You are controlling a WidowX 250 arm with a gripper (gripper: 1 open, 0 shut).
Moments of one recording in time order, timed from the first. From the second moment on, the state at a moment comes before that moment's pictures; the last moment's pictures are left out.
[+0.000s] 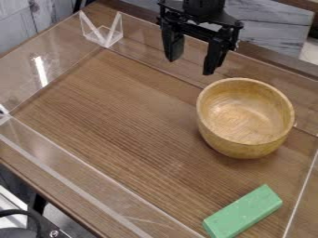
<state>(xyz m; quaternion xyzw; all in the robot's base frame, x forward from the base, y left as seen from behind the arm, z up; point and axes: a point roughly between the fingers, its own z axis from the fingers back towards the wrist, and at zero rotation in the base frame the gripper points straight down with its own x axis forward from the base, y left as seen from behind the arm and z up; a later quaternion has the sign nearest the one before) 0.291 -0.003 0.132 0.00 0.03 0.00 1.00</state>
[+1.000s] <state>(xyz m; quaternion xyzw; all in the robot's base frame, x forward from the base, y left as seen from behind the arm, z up) 0.185 -0.128 0.045 0.02 0.06 -0.29 0.95</state>
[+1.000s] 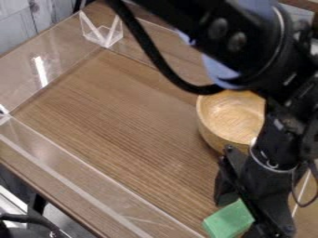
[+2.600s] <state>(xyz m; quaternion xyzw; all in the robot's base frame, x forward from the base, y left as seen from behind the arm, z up) 0.181 -0.106 0.043 -0.01 0.13 -0.20 0.97</state>
